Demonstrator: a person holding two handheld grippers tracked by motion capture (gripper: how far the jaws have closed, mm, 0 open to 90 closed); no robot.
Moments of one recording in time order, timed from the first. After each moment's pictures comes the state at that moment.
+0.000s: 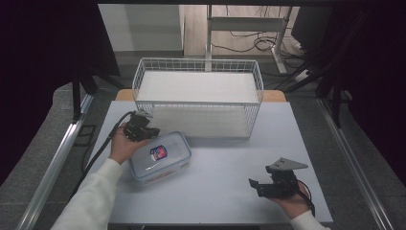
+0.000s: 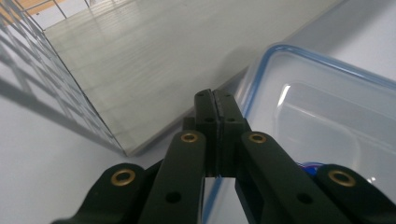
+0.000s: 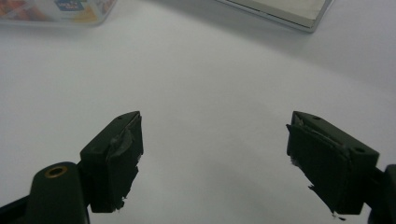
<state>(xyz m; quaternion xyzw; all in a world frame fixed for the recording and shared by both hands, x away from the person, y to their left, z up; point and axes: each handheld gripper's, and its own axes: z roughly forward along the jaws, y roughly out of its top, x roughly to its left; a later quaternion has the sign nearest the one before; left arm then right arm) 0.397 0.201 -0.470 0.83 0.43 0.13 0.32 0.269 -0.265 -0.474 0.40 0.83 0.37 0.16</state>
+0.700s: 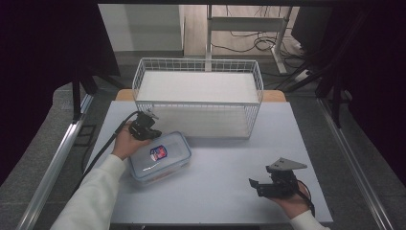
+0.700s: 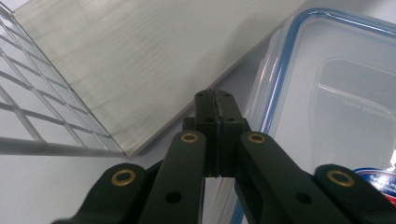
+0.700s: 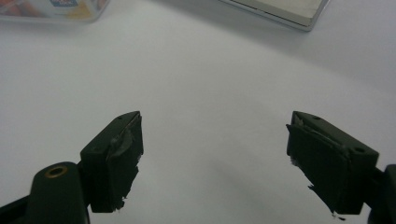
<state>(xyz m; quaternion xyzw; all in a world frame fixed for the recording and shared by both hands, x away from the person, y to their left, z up) 0.411 0.191 -0.482 0.86 0.42 0.11 0.28 0.270 -0.265 -0.476 0.40 0.83 0.36 0.16</state>
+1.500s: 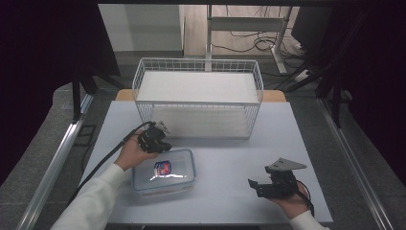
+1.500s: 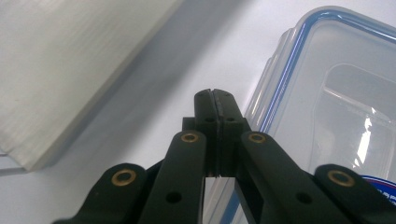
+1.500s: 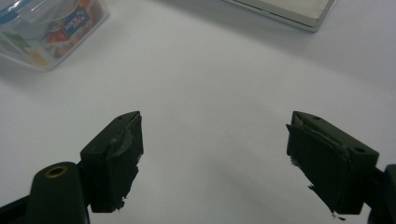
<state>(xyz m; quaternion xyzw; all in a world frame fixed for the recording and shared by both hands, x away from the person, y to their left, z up) 0.372 0.153 -0.477 0.90 0.32 0.07 0.27 0.269 -0.264 -0.476 0.40 0.83 0.36 0.16</state>
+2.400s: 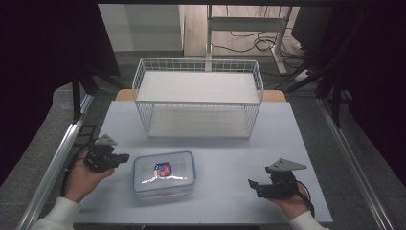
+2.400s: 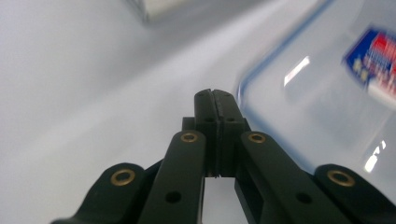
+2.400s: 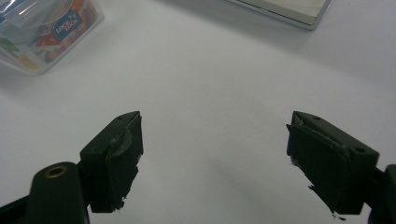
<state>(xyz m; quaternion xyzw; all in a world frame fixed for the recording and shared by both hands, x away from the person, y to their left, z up) 0.276 0.276 -0.477 0.82 0.48 0.11 0.31 0.268 -0.263 -0.476 0.40 0.83 0.36 0.16</state>
